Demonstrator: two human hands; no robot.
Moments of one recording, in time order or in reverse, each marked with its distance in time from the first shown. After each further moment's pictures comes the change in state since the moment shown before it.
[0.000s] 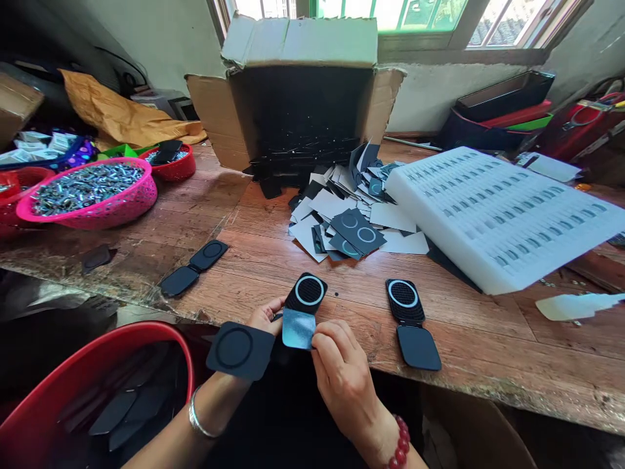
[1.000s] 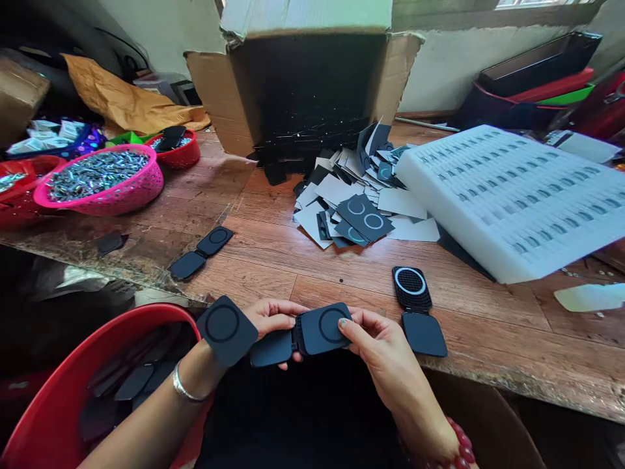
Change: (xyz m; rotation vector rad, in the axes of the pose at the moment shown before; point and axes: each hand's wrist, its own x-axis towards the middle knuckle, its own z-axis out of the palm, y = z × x) left_hand -0.023 0.025 -0.022 0.065 -0.484 -0.451; right_hand 0.010 0.011 -0.037 0.918 -0.051 1.347
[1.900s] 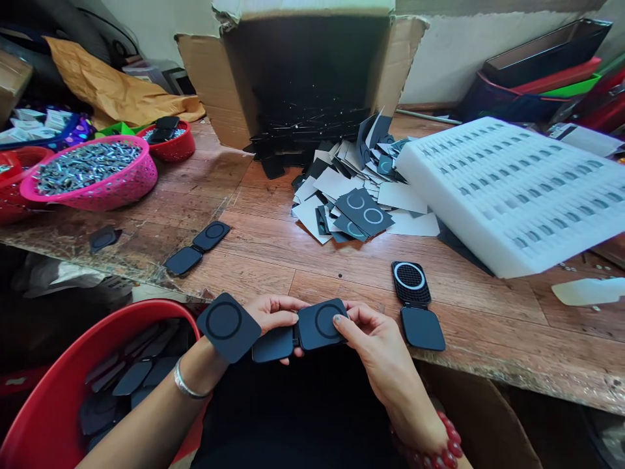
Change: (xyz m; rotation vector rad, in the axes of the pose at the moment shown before) left_hand 0.003 0.002 0.006 0.009 0.040 -0.026; right_hand 0.005 0.013 -0.006 -0.148 -0.032 -0.079
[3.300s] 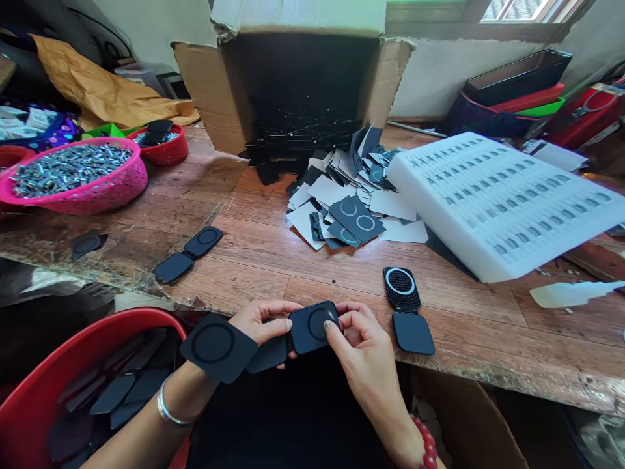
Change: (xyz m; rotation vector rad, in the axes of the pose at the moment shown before) left_hand -0.005 0.003 0.012 0.167 0.152 0.121; right_hand -0.006 -0.003 0.015 -0.386 0.223 -0.353
